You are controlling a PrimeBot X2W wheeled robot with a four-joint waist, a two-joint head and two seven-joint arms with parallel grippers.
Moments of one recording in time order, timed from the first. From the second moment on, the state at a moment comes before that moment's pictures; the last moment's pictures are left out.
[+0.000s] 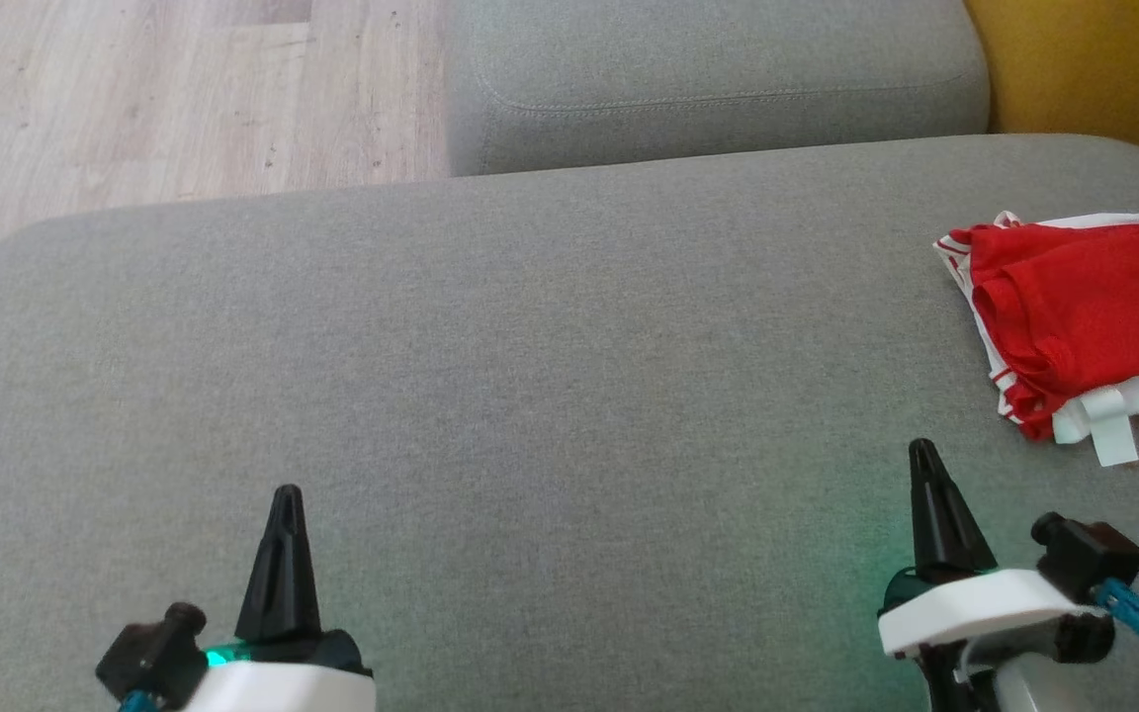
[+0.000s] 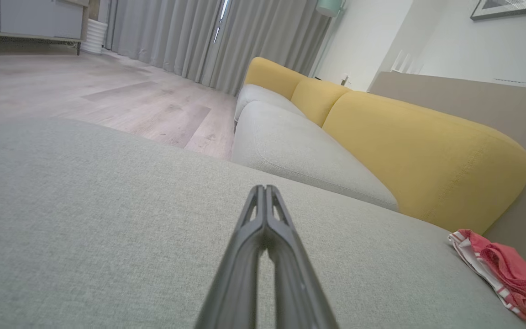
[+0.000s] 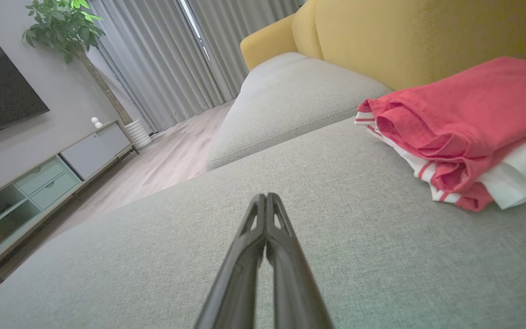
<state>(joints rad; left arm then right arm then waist) 0.07 0.05 -0.13 0.18 -0.44 -0.11 -0.24 -0.03 -0.05 0.09 0.37 0.42 0.13 -0.23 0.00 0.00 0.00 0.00</state>
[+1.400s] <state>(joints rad) 0.04 0.05 -0.08 0.21 -0.86 -0.11 -0.13 -0.03 -0.05 0.03 0.34 0.84 0.13 -0.12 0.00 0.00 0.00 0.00</state>
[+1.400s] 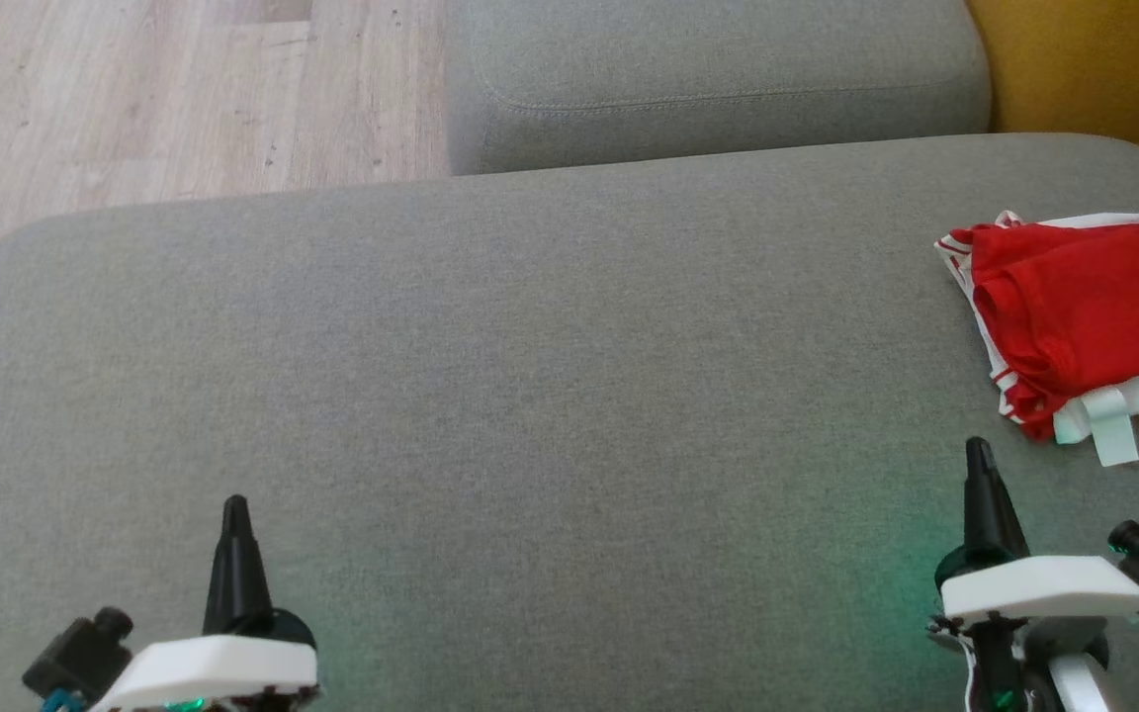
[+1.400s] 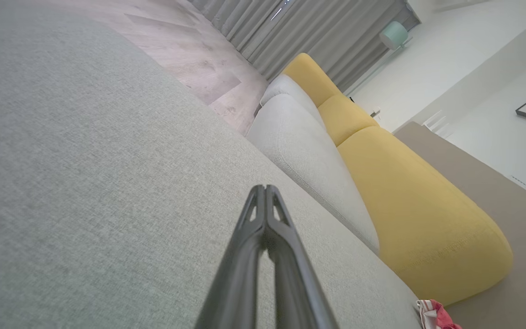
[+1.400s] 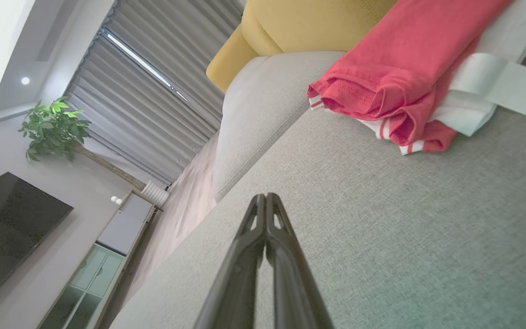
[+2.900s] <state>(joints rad) -0.02 0.05 0.00 0.25 -1.31 -0.12 0.00 -0.04 -0.05 -0.05 0.31 1.30 0.13 0.00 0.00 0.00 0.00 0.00</state>
